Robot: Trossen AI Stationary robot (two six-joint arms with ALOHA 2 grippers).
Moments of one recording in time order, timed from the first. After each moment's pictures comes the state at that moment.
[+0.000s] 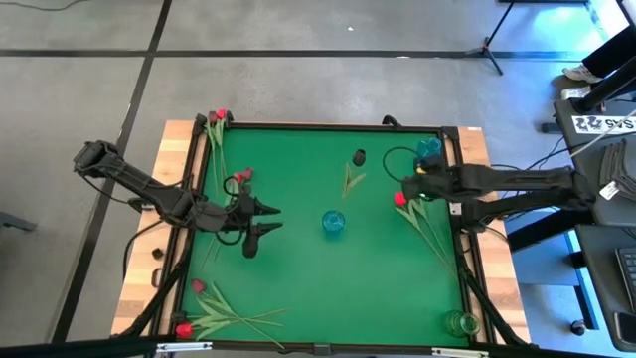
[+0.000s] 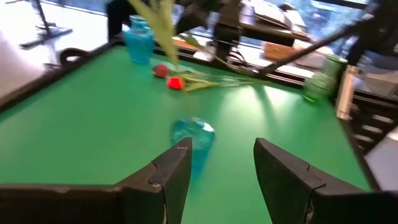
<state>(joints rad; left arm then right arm) -0.40 1.00 0.60 0.04 -0.59 -0.38 -0.03 0.95 0.78 -1.10 0.60 1.09</state>
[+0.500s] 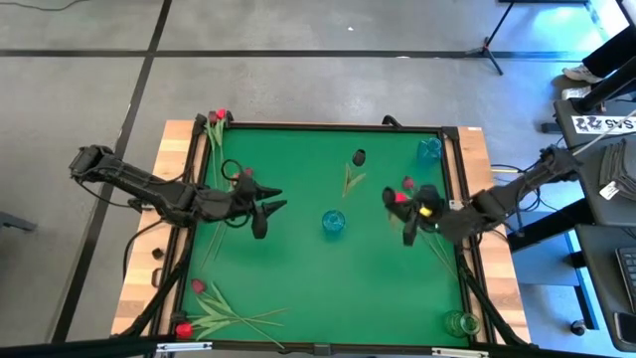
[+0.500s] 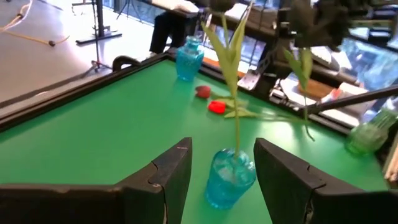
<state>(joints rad) -0.27 0.99 0.60 0.10 -0.63 -0.46 0.56 0.93 0.79 -0.39 0.82 0.82</state>
